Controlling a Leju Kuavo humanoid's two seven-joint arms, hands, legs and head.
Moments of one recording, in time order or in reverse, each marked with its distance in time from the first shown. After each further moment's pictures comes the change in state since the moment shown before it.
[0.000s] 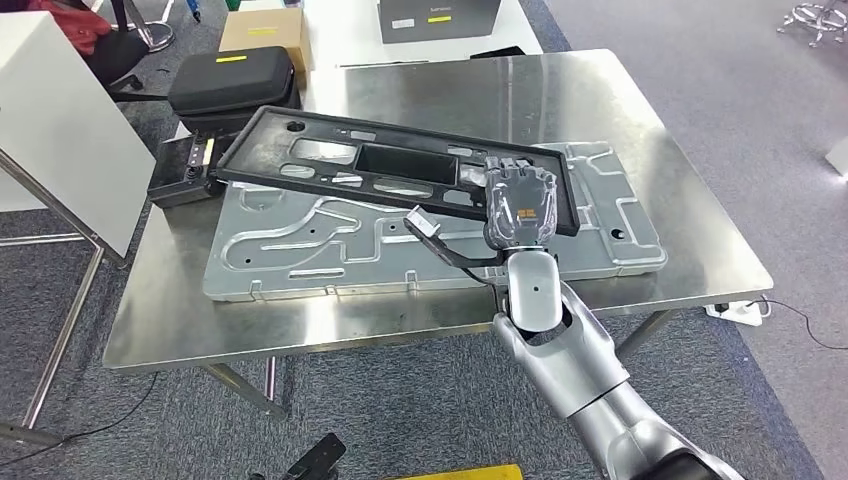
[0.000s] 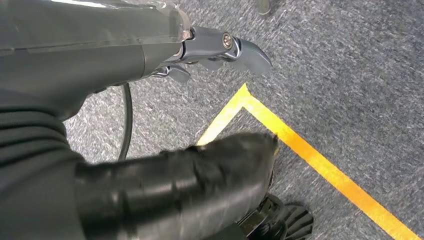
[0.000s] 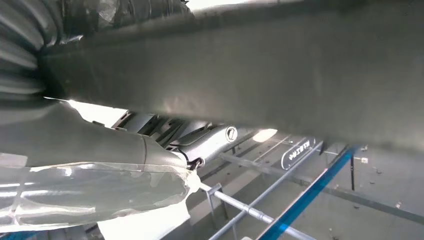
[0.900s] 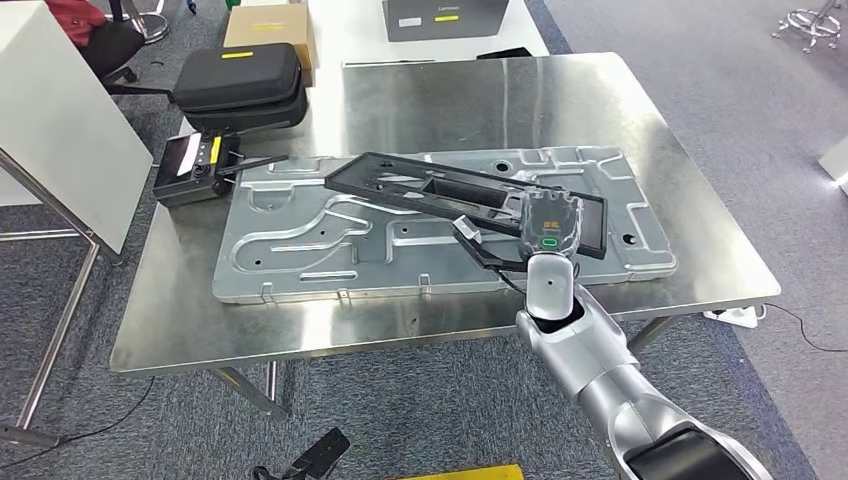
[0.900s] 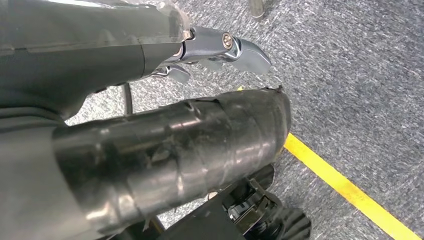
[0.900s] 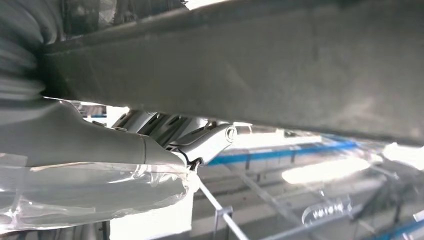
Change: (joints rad) left arm -0.013 -0.004 -0.026 0.000 0.005 -0.008 0.016; right arm -0.072 -0.012 -0.052 0.367 0.000 0.031 0.111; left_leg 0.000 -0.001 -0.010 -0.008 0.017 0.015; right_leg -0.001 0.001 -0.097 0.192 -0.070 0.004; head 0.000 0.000
